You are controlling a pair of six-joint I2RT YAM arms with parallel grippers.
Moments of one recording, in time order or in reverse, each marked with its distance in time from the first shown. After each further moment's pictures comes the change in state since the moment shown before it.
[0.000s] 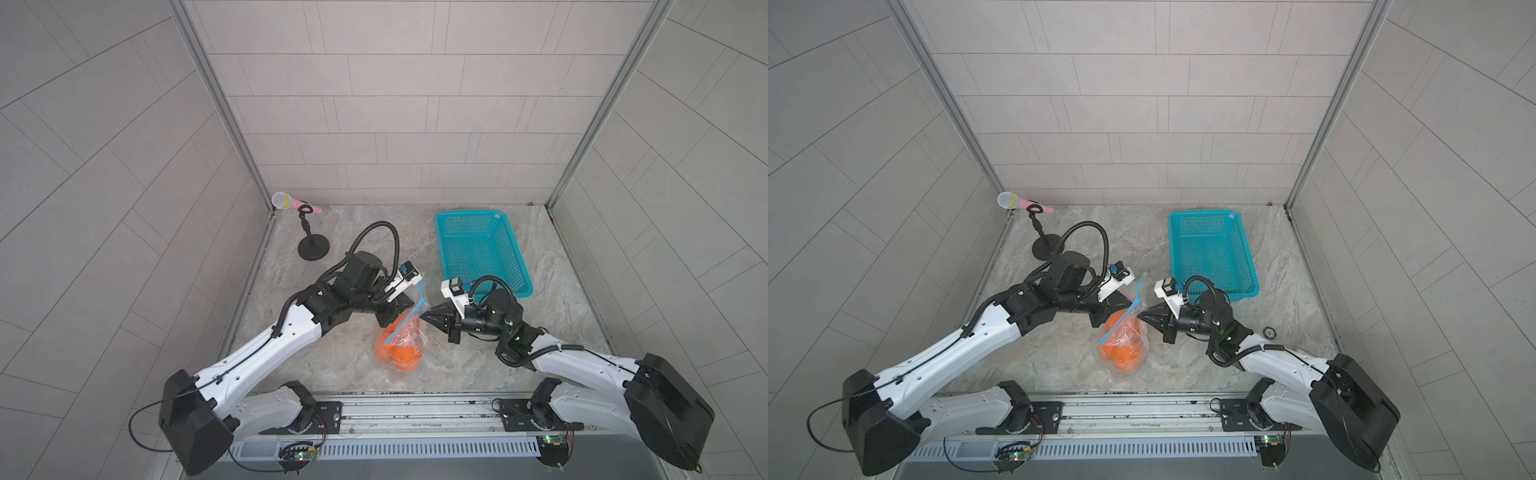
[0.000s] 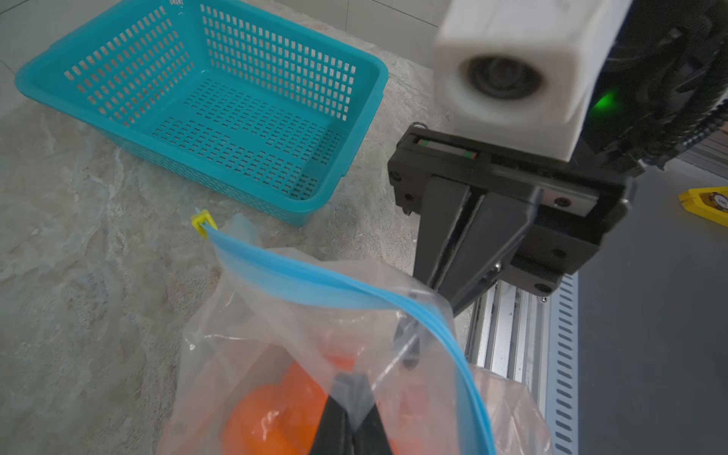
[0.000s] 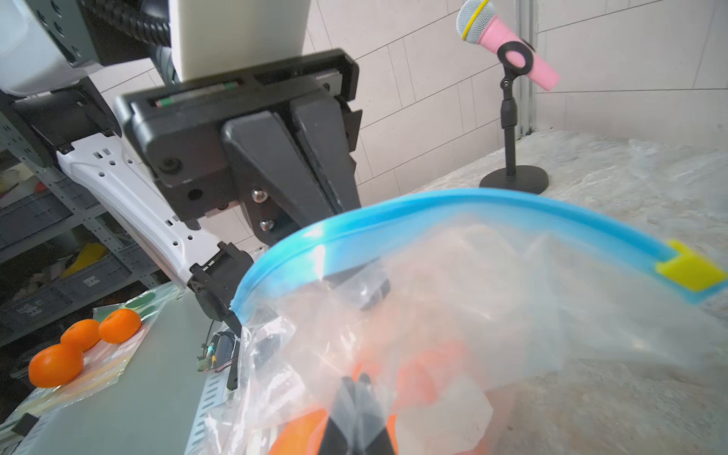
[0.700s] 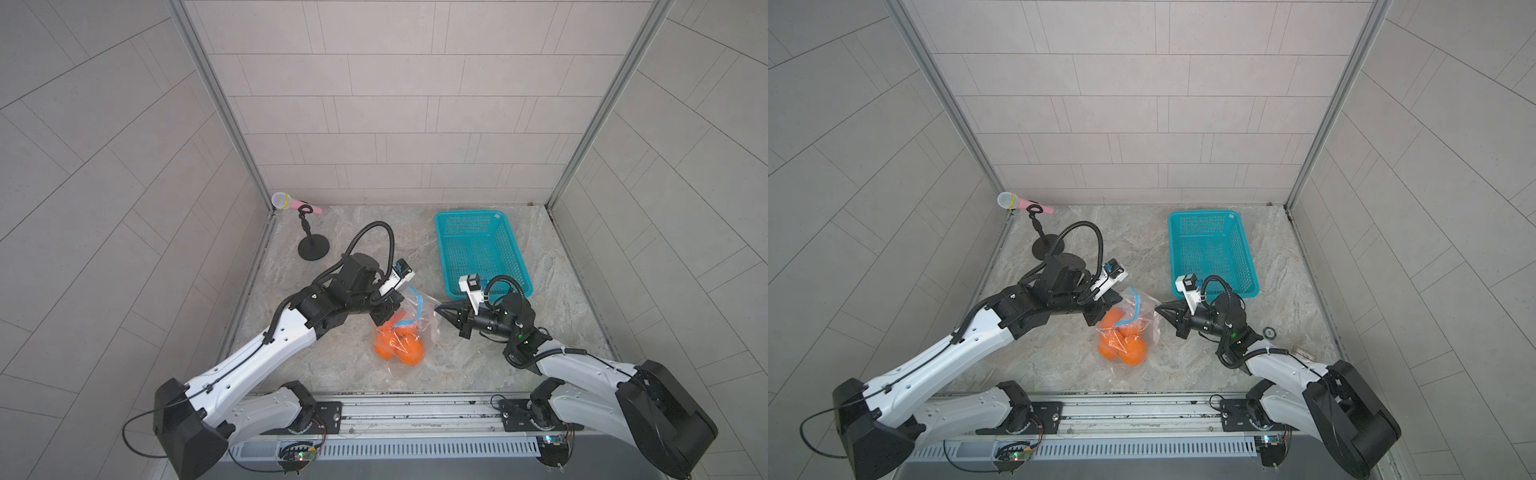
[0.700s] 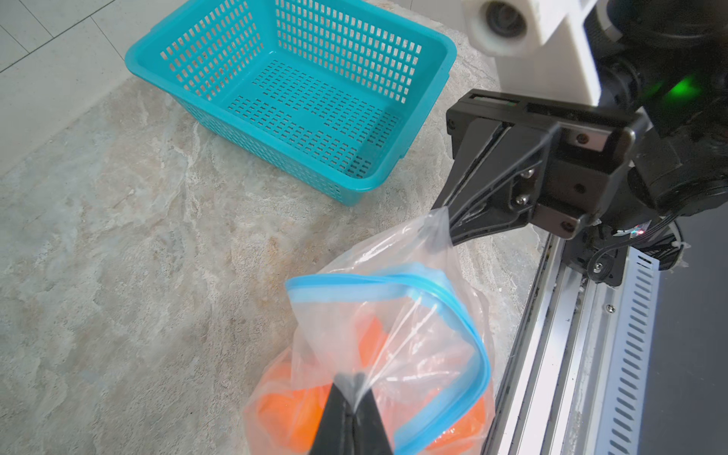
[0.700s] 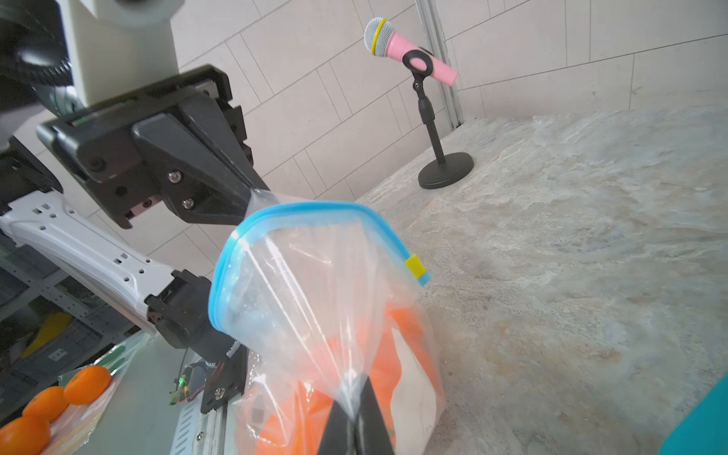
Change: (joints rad) left arm -0.001 -0.050 0.013 -0.058 -0.196 -0.023; right arm -0.179 -0.014 -0.134 0.133 -0.015 0.134
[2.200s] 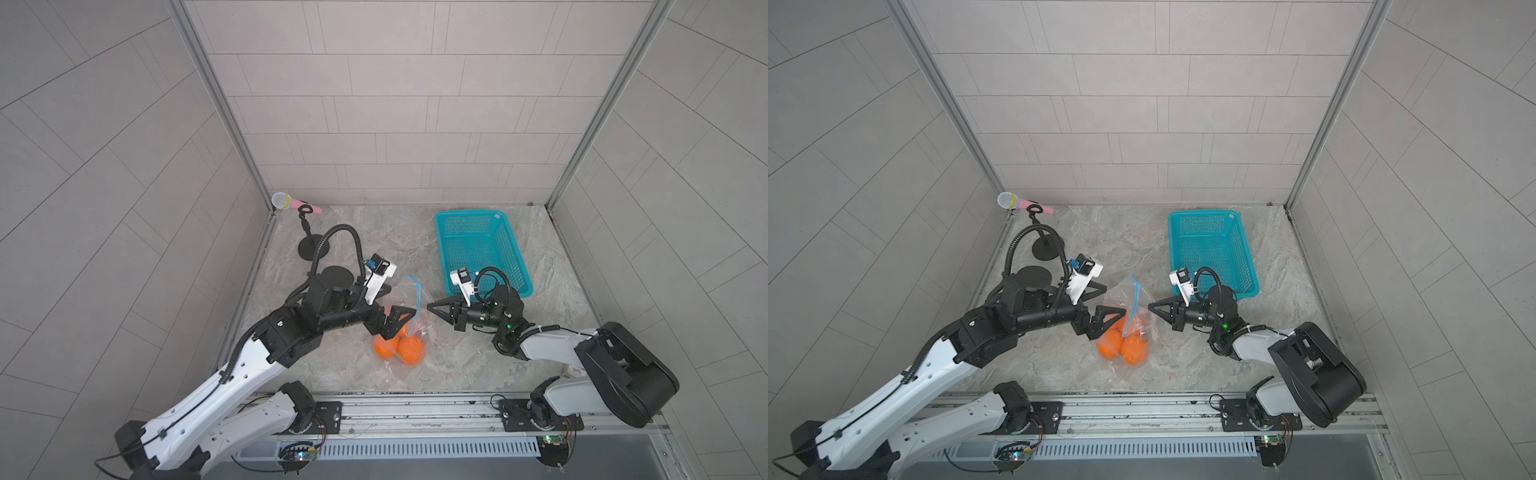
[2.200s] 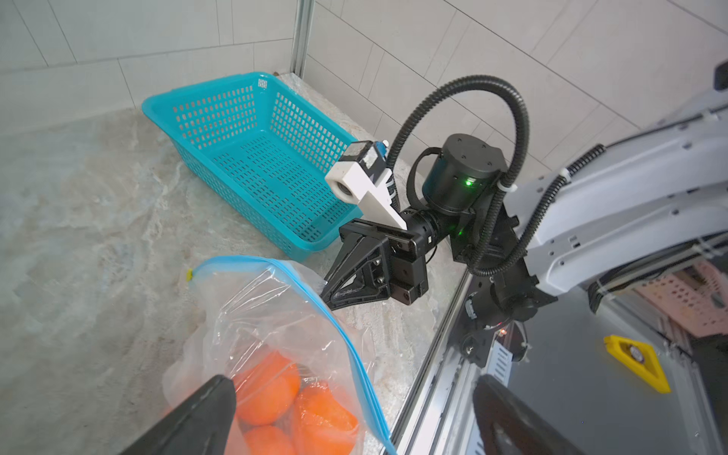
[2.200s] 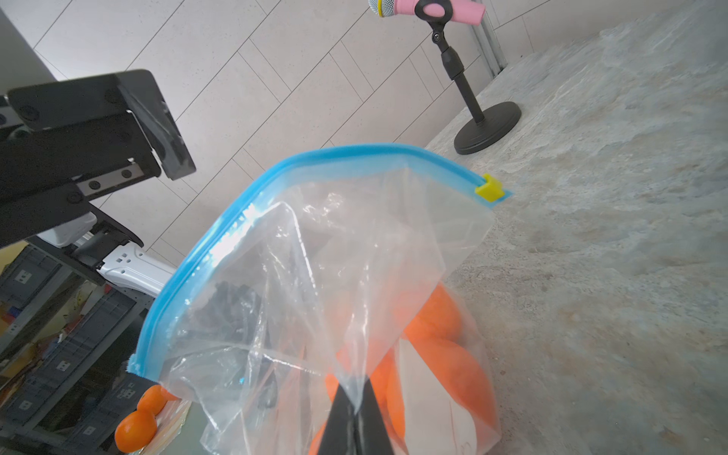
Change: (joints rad) left arm -0.076 -0.203 -0.057 0.100 0.050 -0.439; right arm -0.010 0.241 0.074 0.166 -0.149 0.186
